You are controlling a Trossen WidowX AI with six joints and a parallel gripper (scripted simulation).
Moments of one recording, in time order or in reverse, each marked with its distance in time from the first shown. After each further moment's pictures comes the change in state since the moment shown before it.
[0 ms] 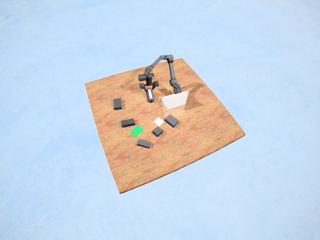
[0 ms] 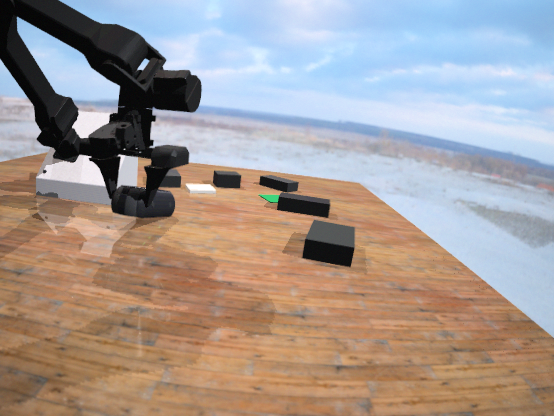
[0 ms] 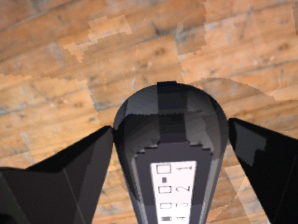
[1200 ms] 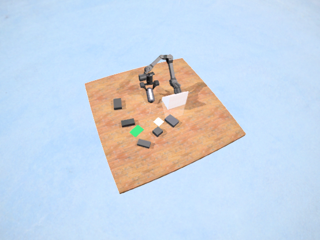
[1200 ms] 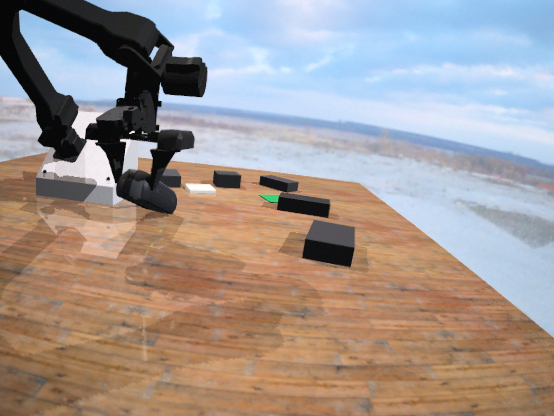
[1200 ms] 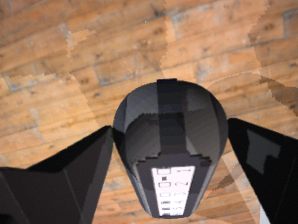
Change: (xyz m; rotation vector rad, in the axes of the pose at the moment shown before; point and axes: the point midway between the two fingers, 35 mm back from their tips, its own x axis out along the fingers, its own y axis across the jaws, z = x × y) arm -0.025 0.000 -0.016 -0.001 0.001 0.000
